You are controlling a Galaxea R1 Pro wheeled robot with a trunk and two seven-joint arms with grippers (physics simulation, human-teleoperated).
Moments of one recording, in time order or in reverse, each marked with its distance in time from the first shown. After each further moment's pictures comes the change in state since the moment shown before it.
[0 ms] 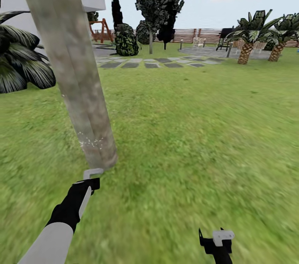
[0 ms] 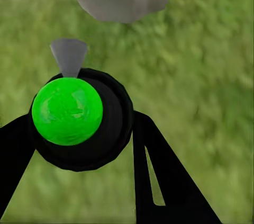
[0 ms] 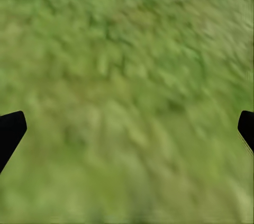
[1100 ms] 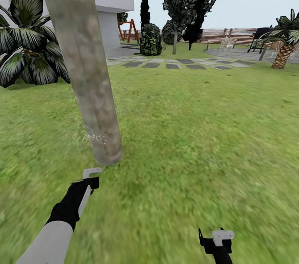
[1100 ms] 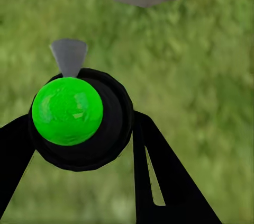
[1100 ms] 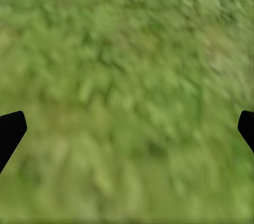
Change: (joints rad) left arm -0.010 0.007 -0.002 0.002 -0.002 0.011 0.001; right arm 0.000 0.000 -0.001 0.000 0.000 -0.001 0.002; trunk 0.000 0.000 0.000
